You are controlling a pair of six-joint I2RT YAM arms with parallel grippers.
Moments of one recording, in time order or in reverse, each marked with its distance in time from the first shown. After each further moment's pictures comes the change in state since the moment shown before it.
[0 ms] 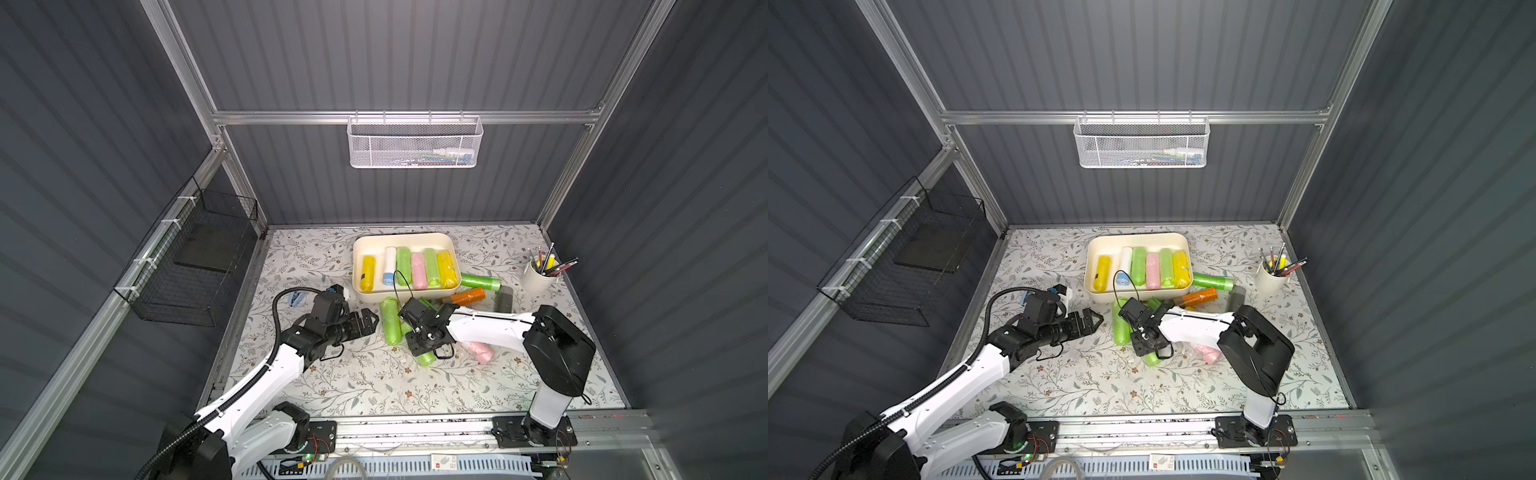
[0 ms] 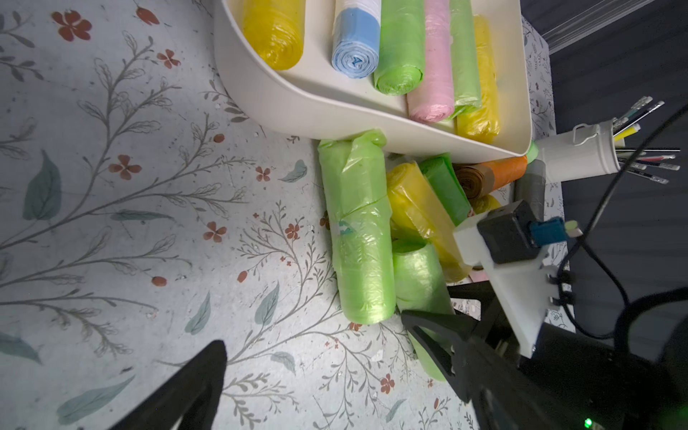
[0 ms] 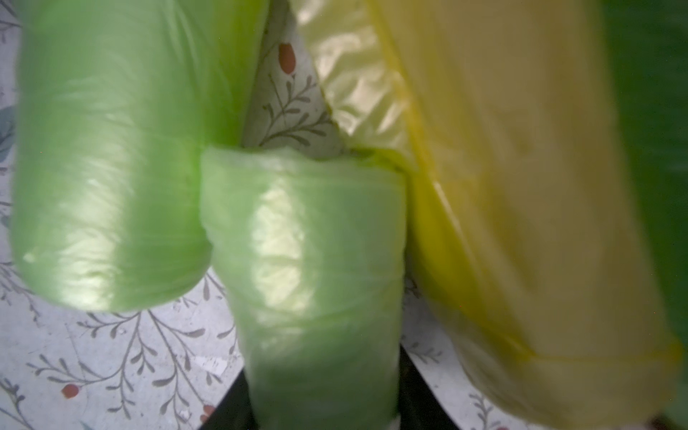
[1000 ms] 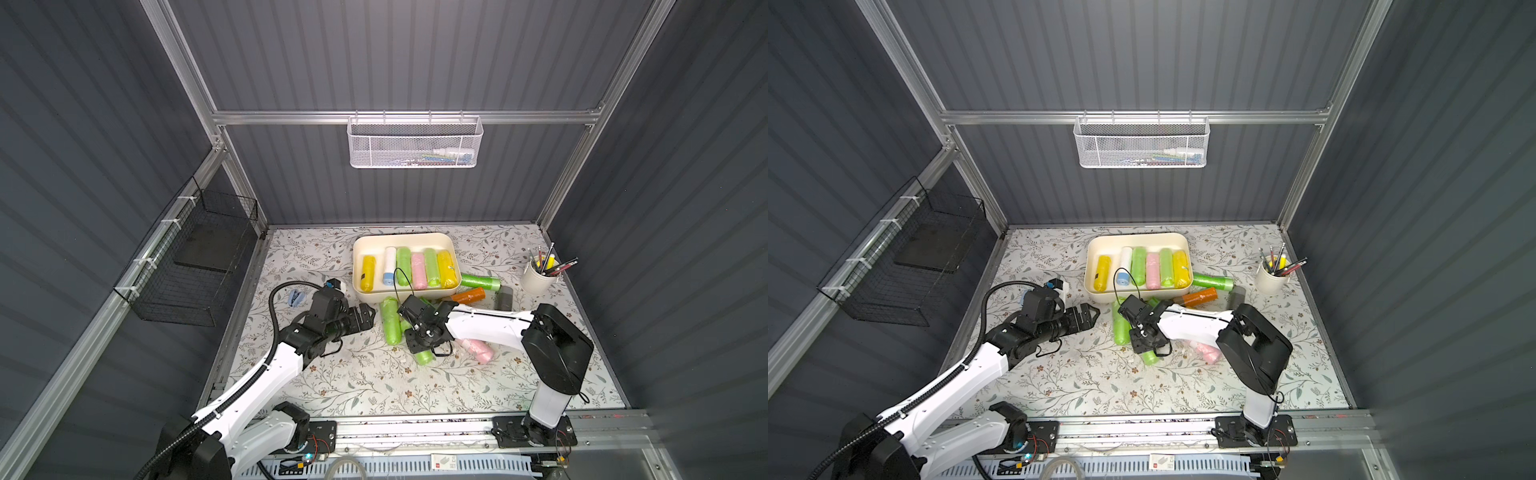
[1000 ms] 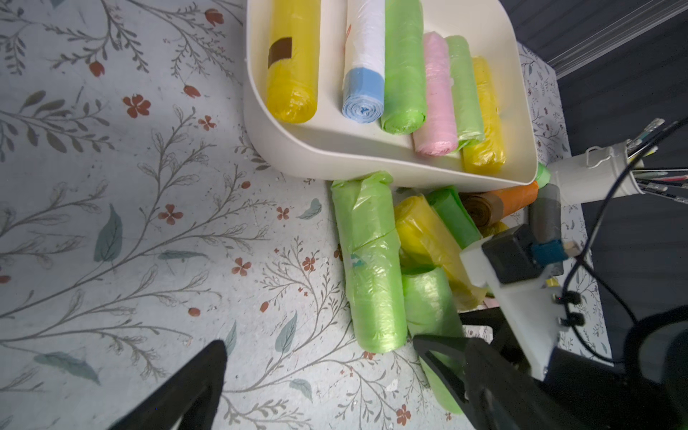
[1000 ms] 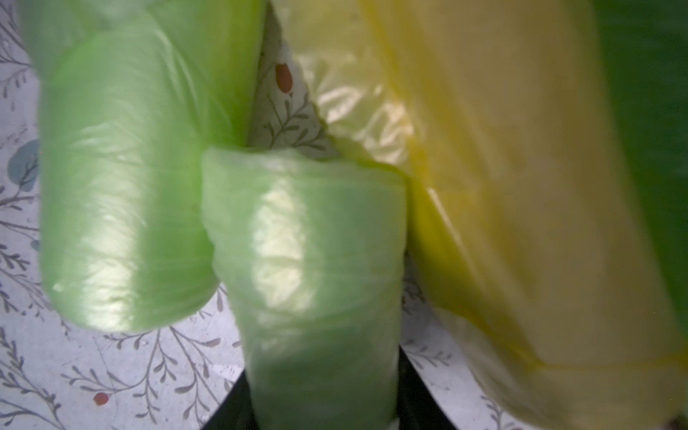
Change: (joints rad) left arm 0.000 0.005 0.060 0.001 -0.095 0.055; right arm -0.013 0.013 0.031 -0.022 -0.029 0.061
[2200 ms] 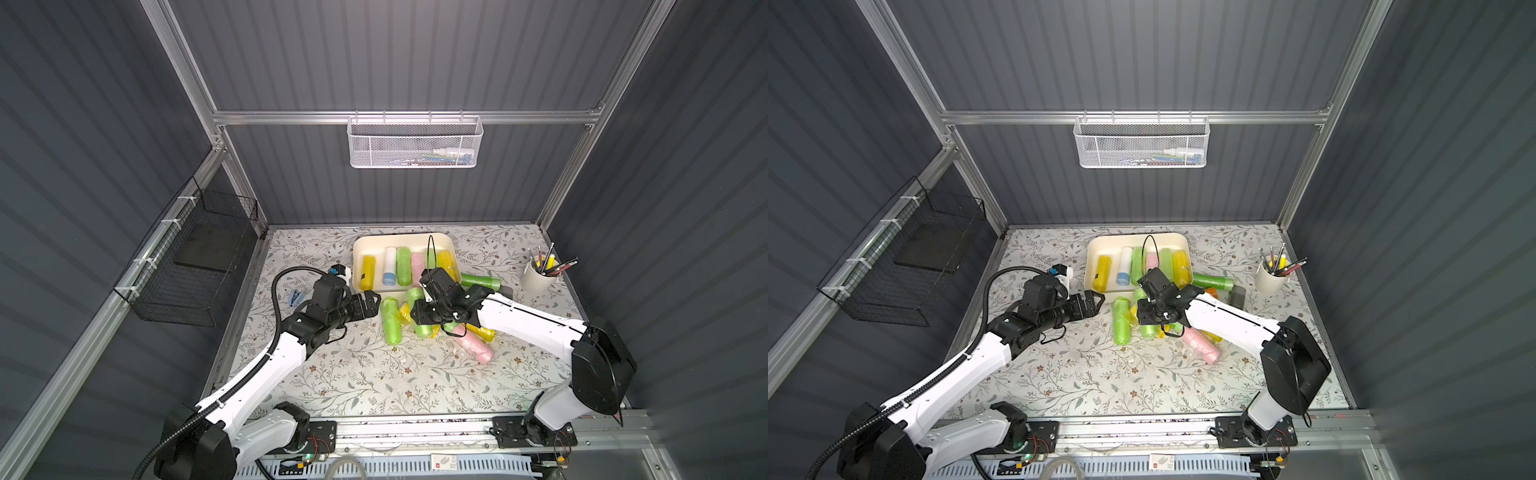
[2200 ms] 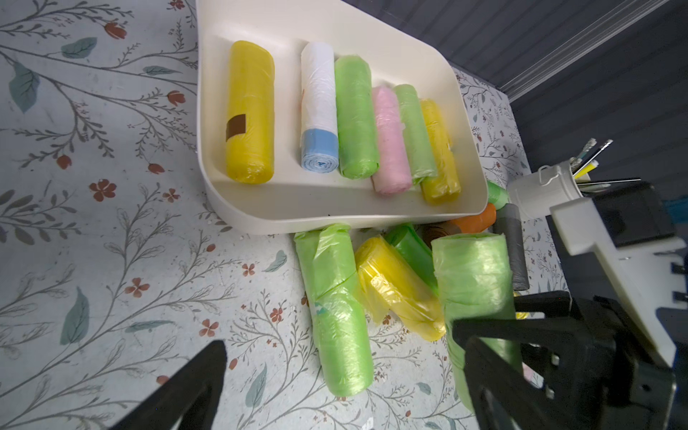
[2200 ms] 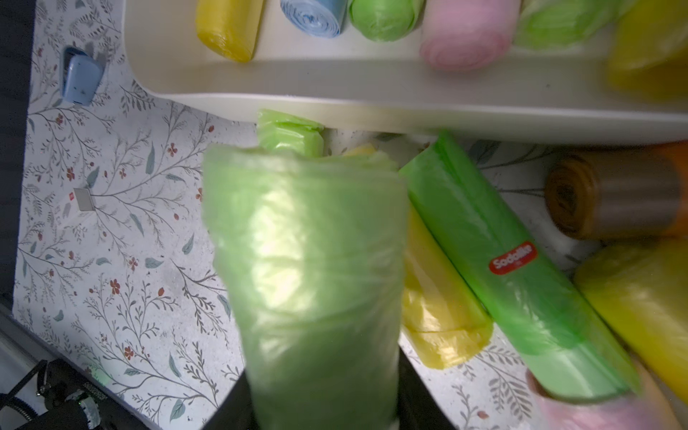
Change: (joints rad) left arm 0.000 0.056 0.075 0.080 0.032 0.044; right arm -0.139 -0.225 0.016 0.085 -0.076 0.055
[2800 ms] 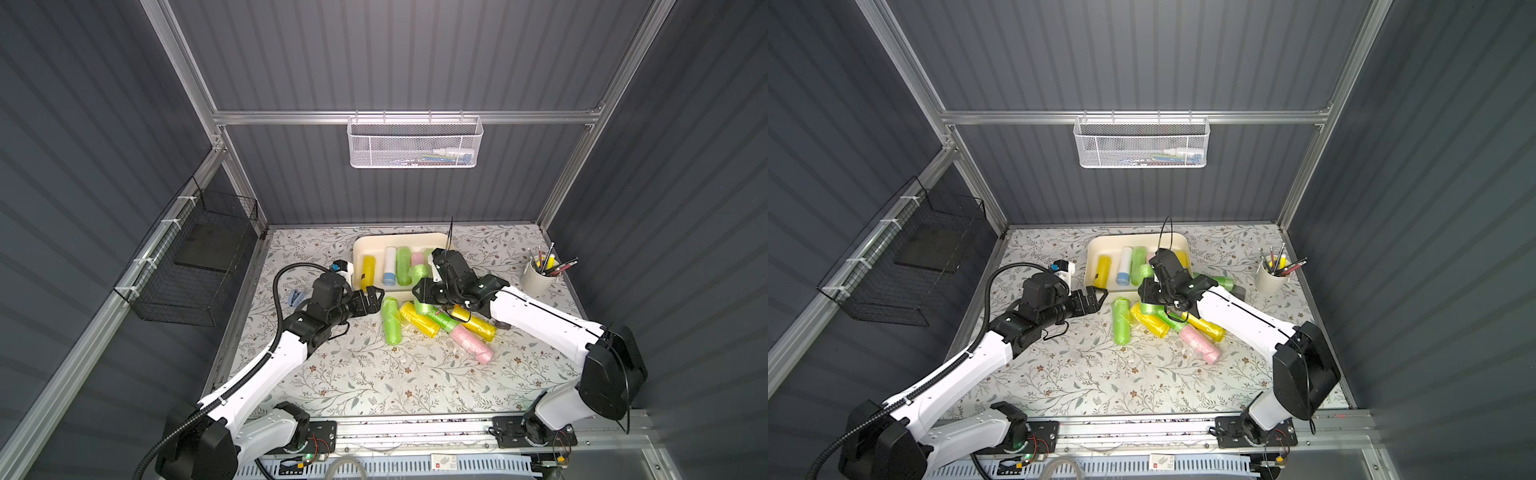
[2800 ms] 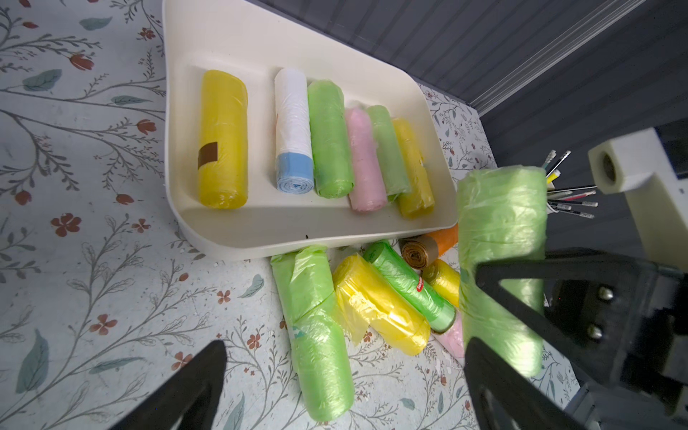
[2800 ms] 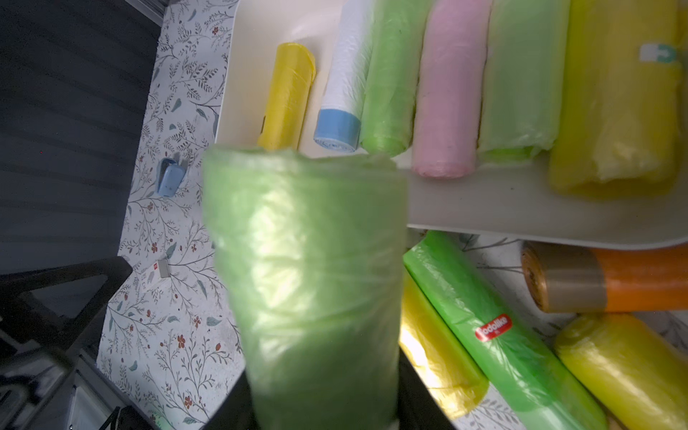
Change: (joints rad) left arm 0.000 -0.001 0.000 0.076 0.015 0.002; right arm -0.098 -0.038 0.056 0.090 -0.036 0.018
